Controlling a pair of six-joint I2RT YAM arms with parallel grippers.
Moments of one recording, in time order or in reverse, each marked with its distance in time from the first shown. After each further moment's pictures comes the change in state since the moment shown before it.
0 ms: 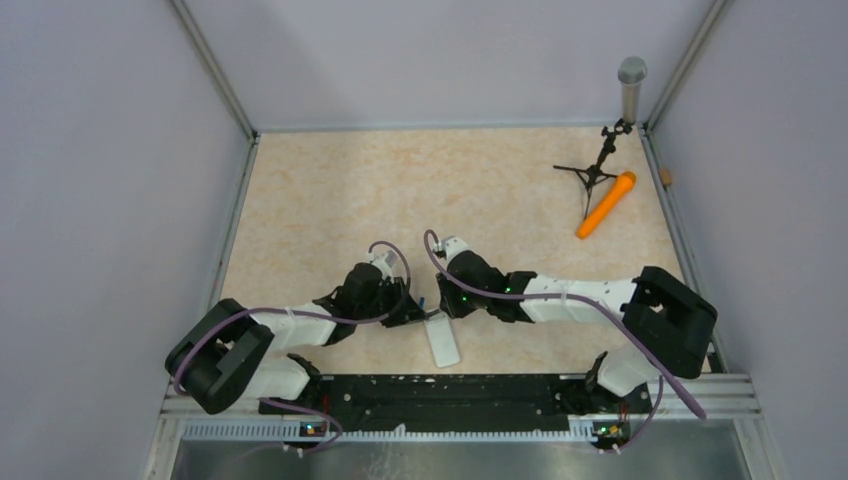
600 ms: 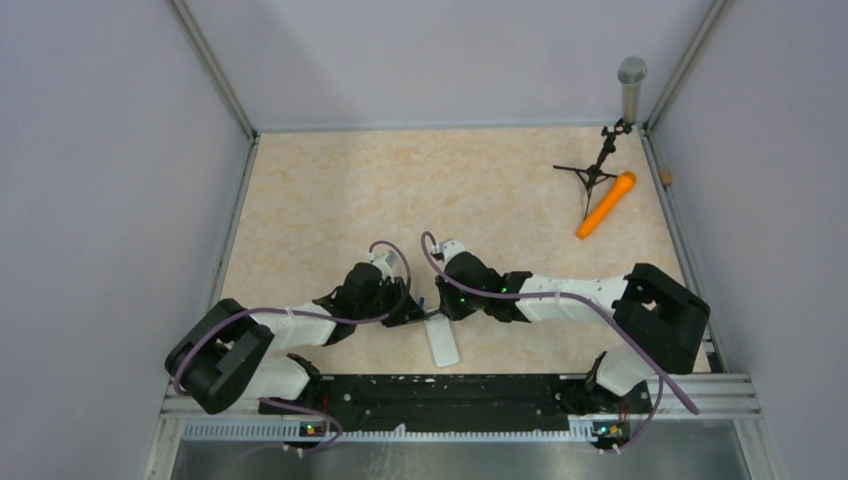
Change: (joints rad) left arm 0.000 0.000 0.000 0.006 0.007 0.003; right arm 0.000 0.040 0.003 0.012 -0.029 0.011
